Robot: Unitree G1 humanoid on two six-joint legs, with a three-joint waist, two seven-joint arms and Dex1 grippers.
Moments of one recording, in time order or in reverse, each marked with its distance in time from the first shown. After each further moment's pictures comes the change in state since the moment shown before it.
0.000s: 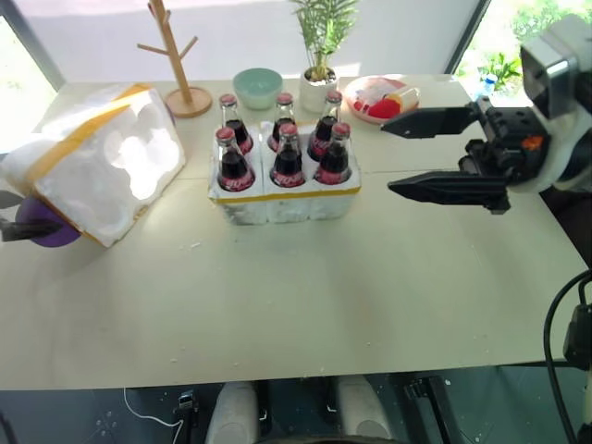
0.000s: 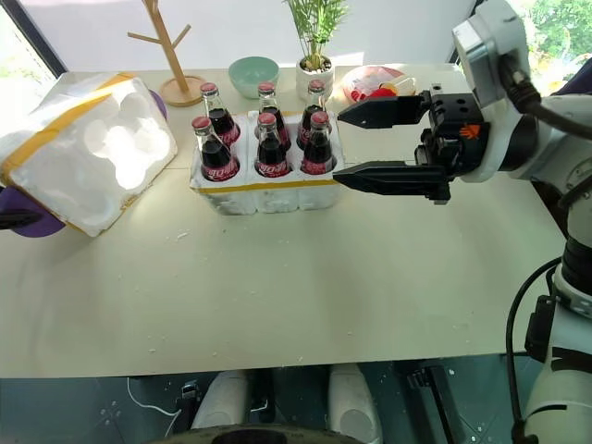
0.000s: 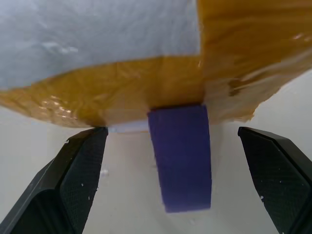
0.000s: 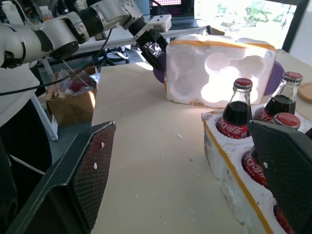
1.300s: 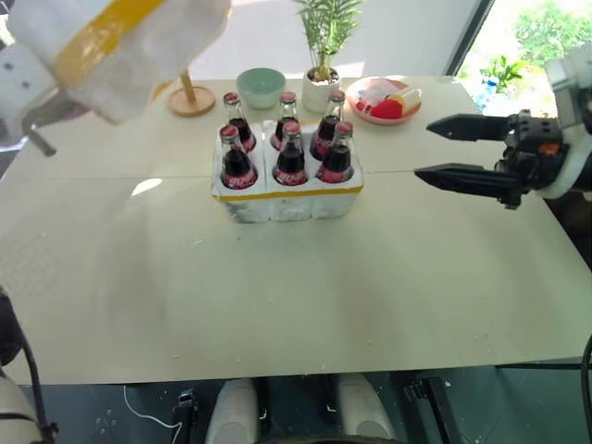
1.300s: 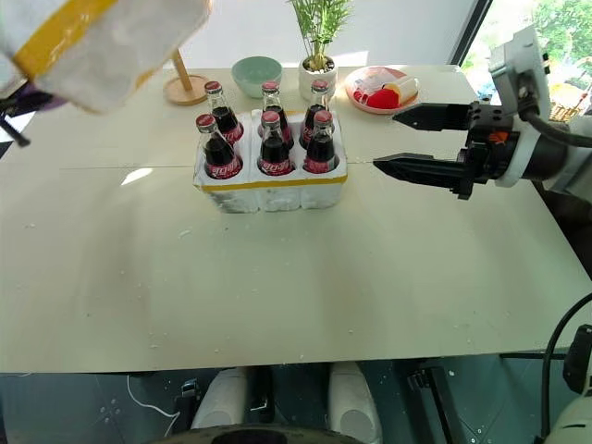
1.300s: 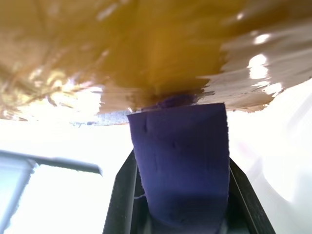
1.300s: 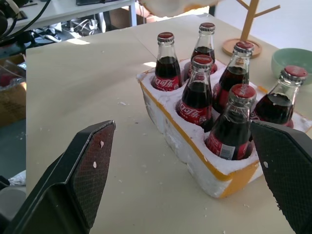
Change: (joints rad) left arm -0.235 -0.195 0.024 -0.199 0.138 -0.530 0.458; right arm 0.146 -0.142 -0.053 0.078 -0.069 -0.087 -0.090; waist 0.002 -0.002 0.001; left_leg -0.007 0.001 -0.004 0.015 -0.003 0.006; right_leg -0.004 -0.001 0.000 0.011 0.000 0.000
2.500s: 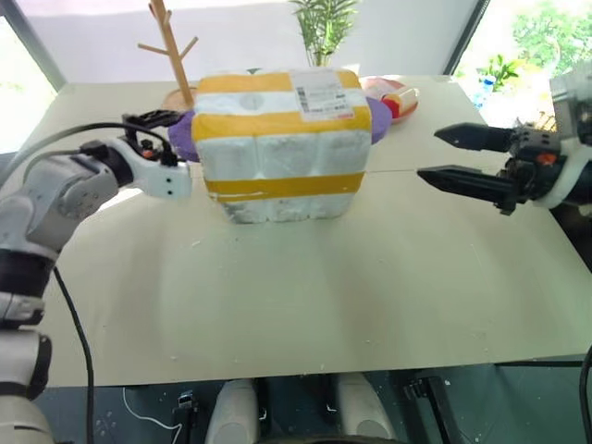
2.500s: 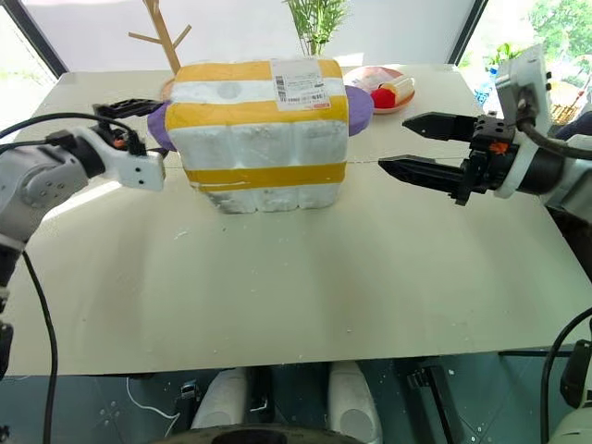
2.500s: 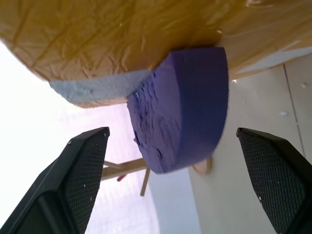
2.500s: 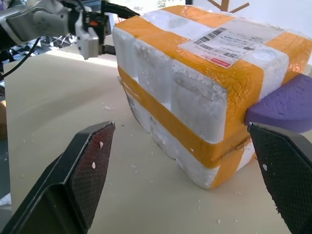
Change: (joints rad) left arm 0.364 -0.019 -0.129 -0.333 0.379 -0.314 0.369; right arm 0.116 0.025 -0.042 -0.038 0.022 -0.002 -0.111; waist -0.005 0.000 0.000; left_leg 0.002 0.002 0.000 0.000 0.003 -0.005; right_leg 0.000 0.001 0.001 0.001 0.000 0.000
